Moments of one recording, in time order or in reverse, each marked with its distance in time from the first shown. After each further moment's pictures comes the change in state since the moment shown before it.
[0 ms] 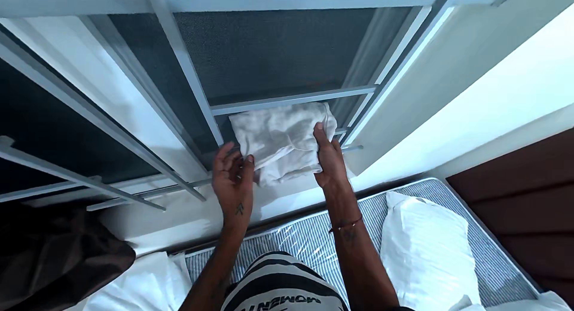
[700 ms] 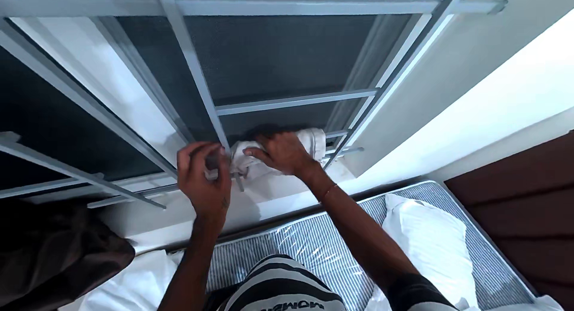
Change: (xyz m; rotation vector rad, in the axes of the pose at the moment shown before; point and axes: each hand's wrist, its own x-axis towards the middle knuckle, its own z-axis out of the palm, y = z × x) left_hand 0.037 -0.011 -0.051 0.567 0.130 0.468; right_hand 0.075 0.046 0.057 -1.487 -0.607 -0.904
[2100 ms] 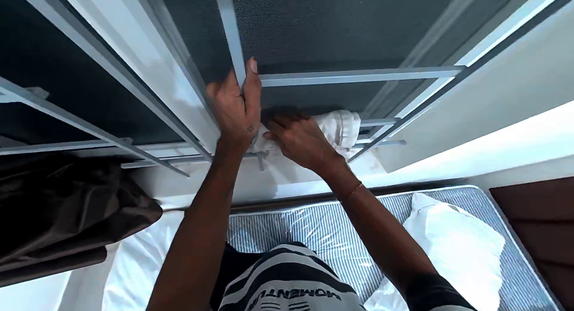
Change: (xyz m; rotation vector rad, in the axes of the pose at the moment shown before) left_hand 0.101 -0.014 0.054 -0.236 0.178 0.238; right_hand 0.013 -0.023 0.012 0.041 0.013 -0.149
